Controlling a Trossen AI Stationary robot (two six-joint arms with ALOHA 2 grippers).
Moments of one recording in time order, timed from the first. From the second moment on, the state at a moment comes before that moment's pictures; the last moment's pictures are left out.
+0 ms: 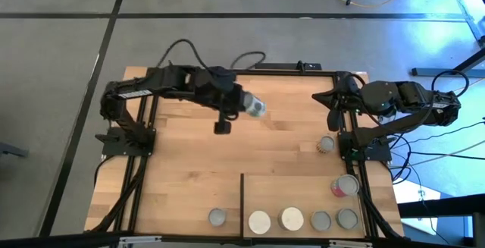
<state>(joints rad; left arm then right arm) 0.02 1.68 2.04 -1.08 -0.07 0.16 0.16 0.87 1.28 -0.90 0.50 0.33</state>
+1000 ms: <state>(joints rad) 0.09 1.87 2.05 -1.04 0.49 0.46 0.16 1.15 1.28 -0.81 0.24 -0.17</state>
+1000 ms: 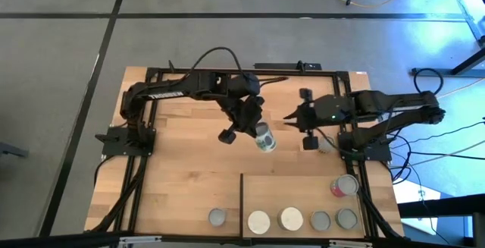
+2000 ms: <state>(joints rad) 0.10 1.93 2.04 -1.09 0.67 0.56 -0.02 1.35 1.28 -0.64 -0.37 -0.38</state>
